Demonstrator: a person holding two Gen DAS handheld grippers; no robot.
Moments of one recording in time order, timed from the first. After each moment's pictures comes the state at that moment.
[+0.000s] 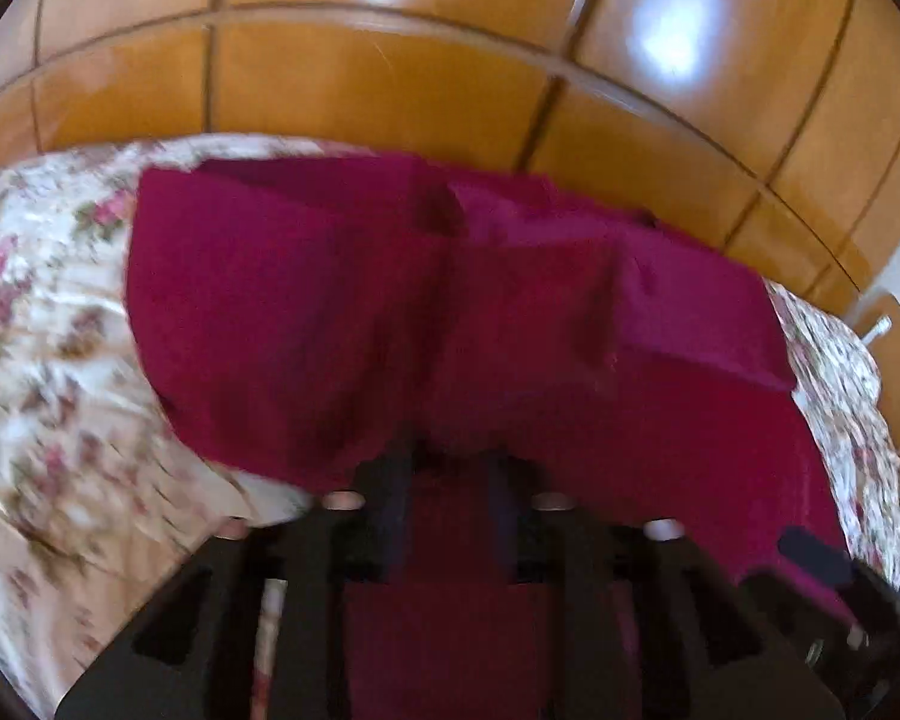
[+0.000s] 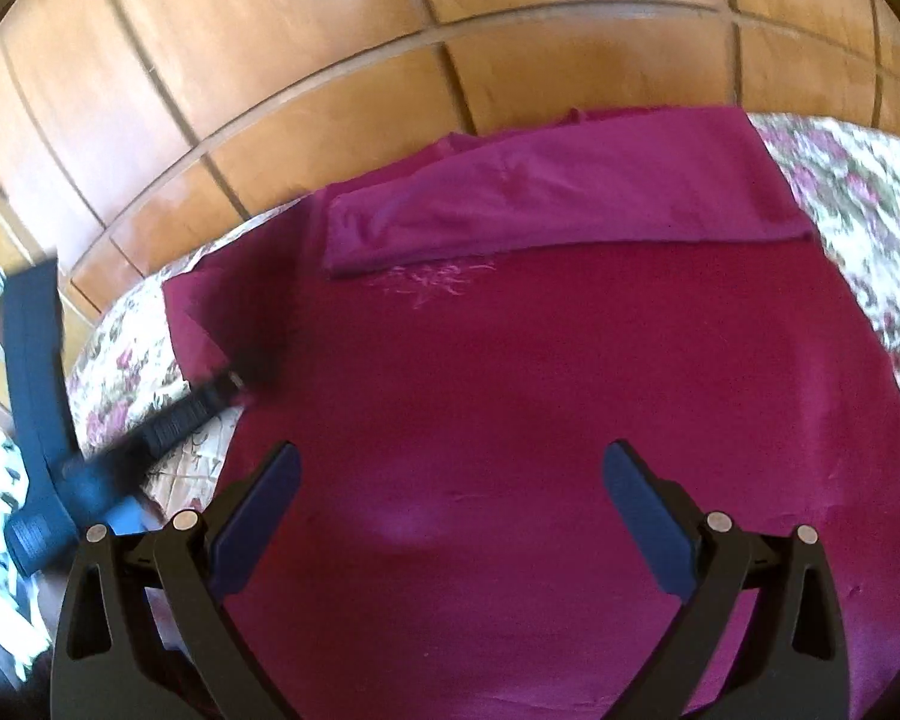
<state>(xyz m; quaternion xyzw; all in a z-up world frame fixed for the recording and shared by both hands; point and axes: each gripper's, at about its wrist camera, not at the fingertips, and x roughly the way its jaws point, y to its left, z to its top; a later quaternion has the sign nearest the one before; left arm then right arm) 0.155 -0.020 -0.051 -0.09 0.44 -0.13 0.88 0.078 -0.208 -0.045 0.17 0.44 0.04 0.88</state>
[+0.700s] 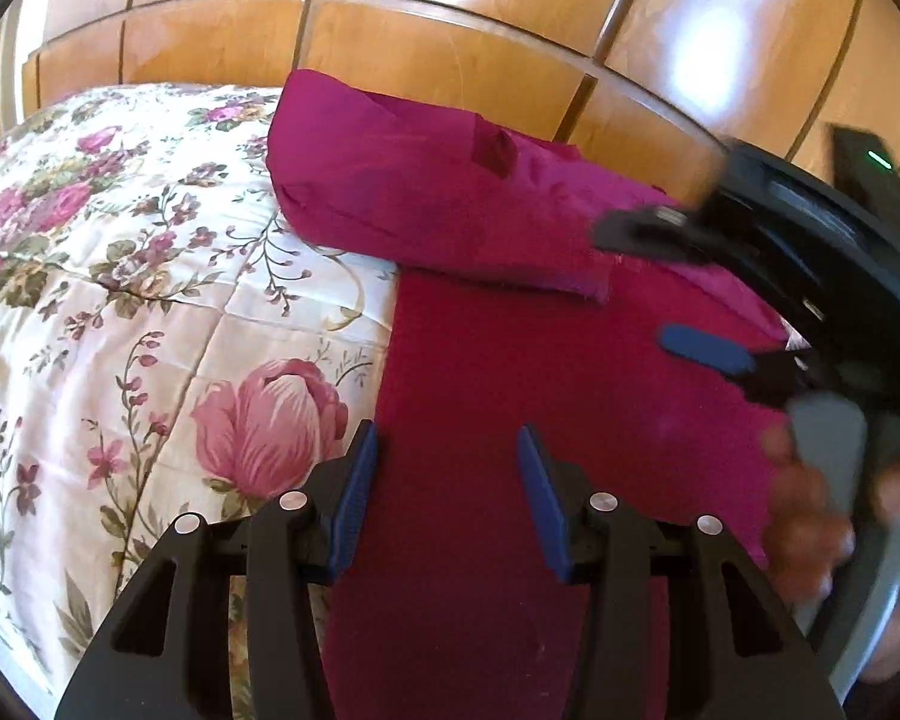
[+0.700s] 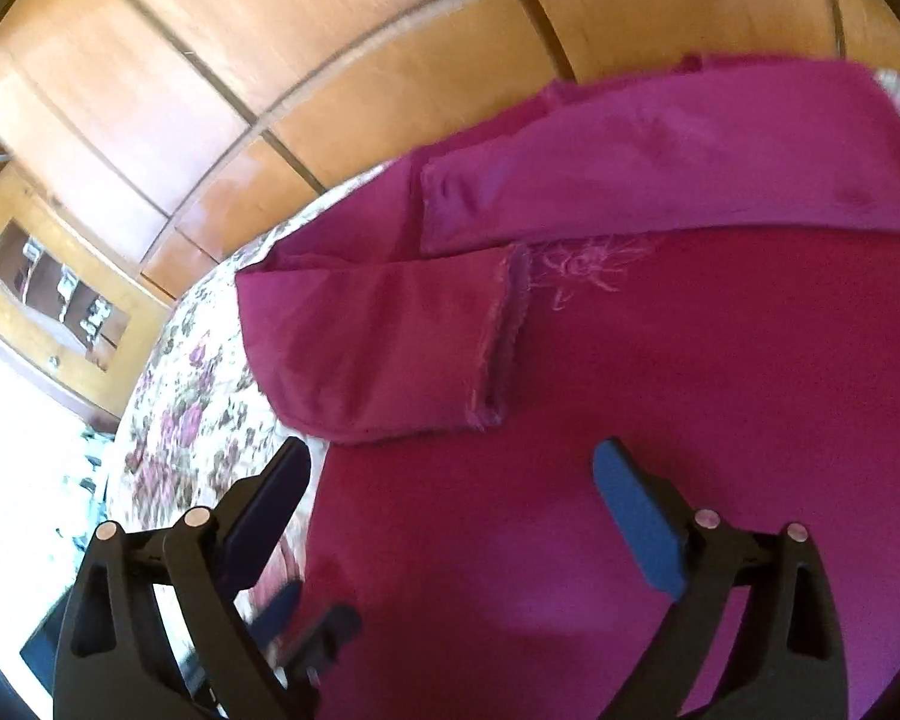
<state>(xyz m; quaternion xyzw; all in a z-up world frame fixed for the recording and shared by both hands) 0.047 0.009 -0.073 -0.11 0.43 -0.08 0.89 0.148 -0.164 -0.068 0.23 0.47 0.14 0.84</state>
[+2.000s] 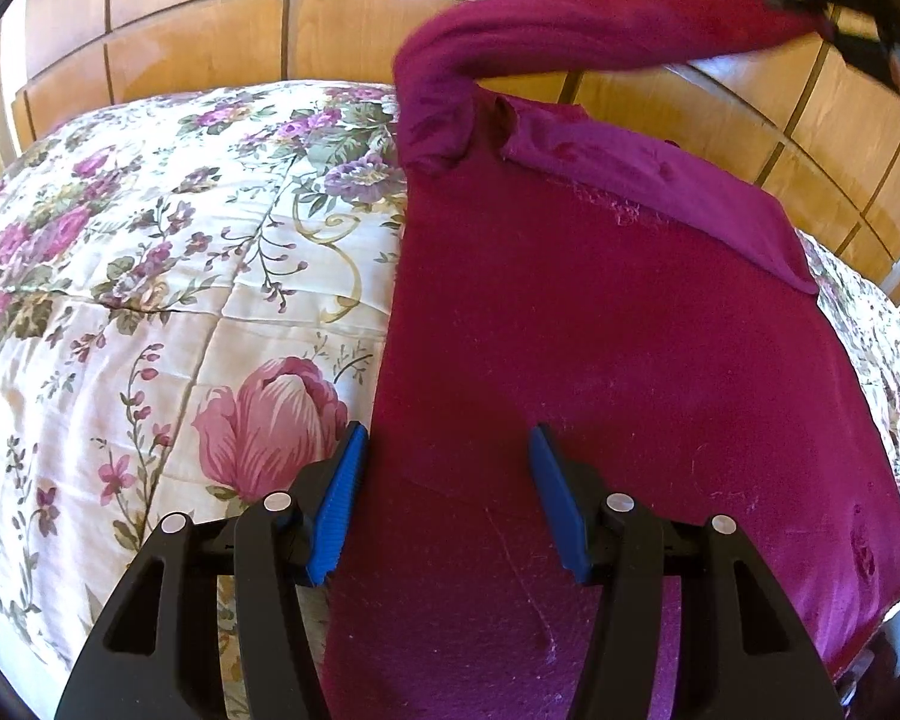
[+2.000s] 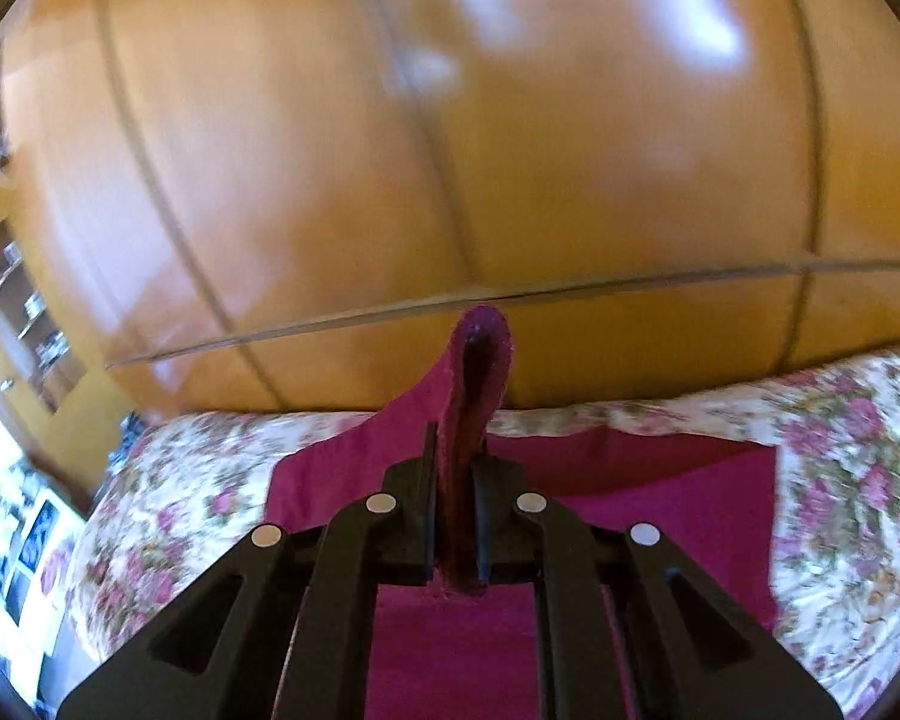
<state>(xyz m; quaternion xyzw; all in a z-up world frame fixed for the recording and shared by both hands) 0.057 -0.003 -0.075 -0.06 0.46 -0.07 0.88 0.223 -0.278 0.104 0.14 0.32 0.06 0.93</state>
